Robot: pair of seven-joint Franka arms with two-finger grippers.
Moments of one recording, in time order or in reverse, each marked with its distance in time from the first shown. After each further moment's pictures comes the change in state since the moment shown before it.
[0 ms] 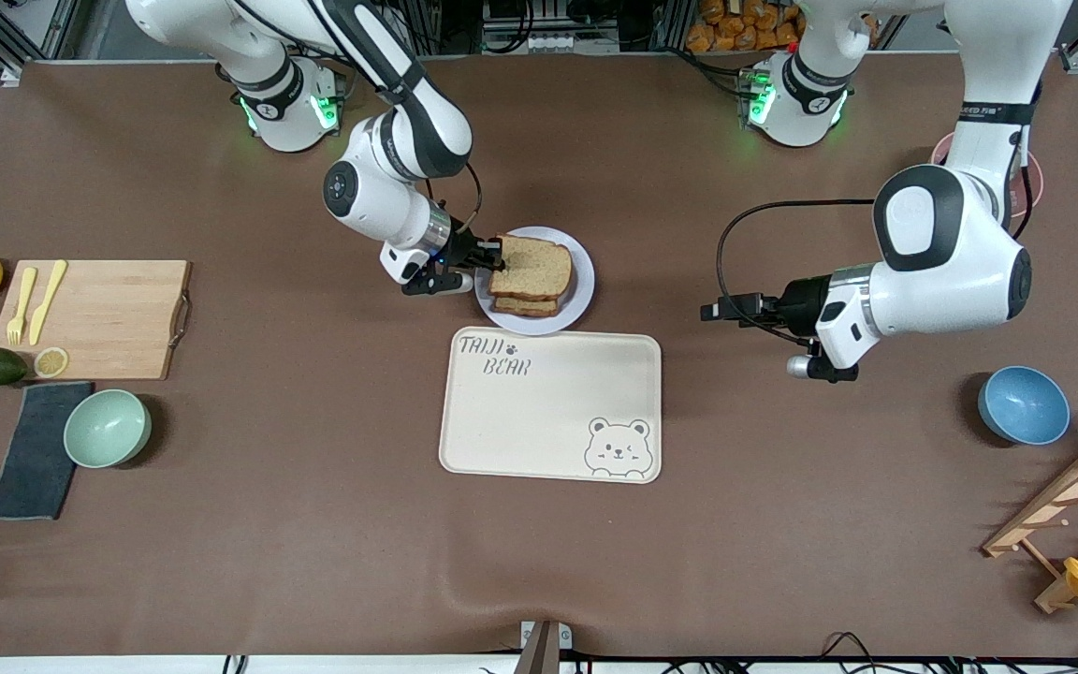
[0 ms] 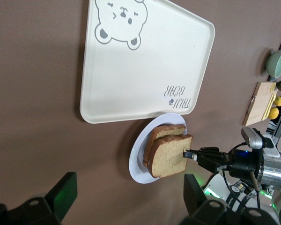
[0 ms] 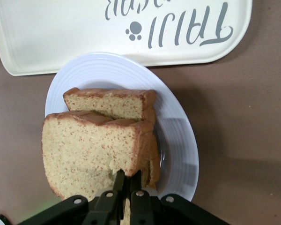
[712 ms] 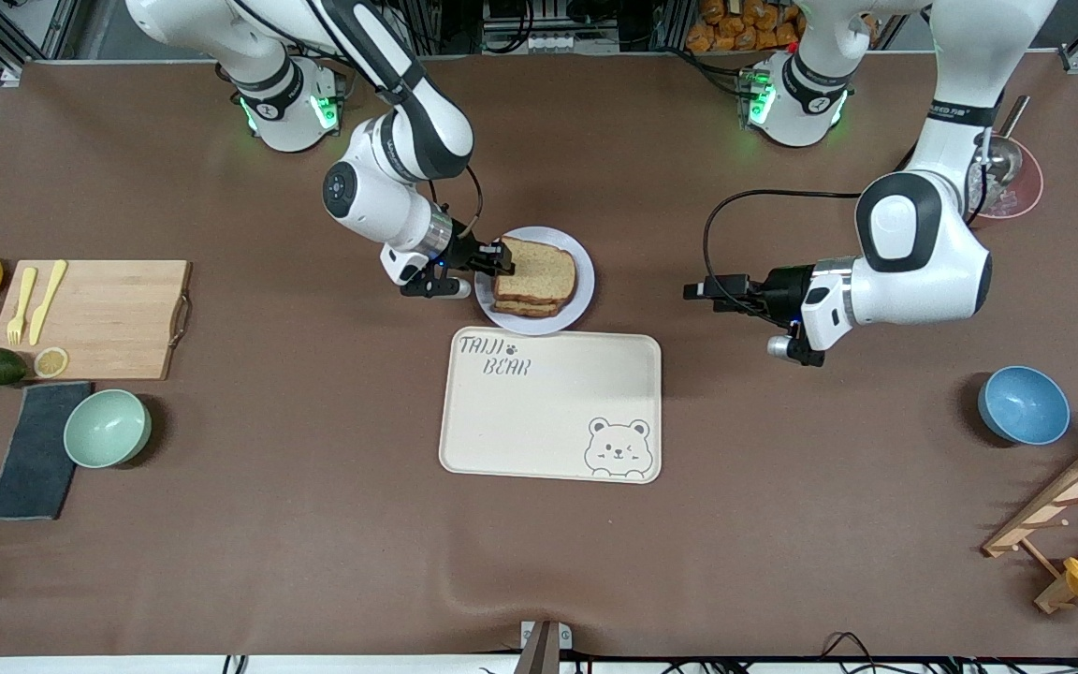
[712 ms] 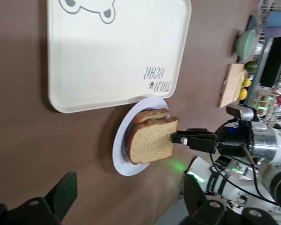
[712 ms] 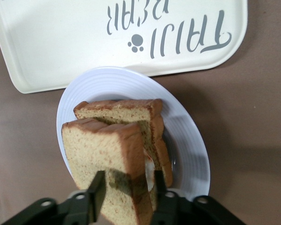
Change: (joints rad) left arm 0.010 0.005 -0.007 -0.136 -0.233 0.003 0.249; right arm 0.000 0.002 -0.008 0.025 0.010 -0.005 0.081
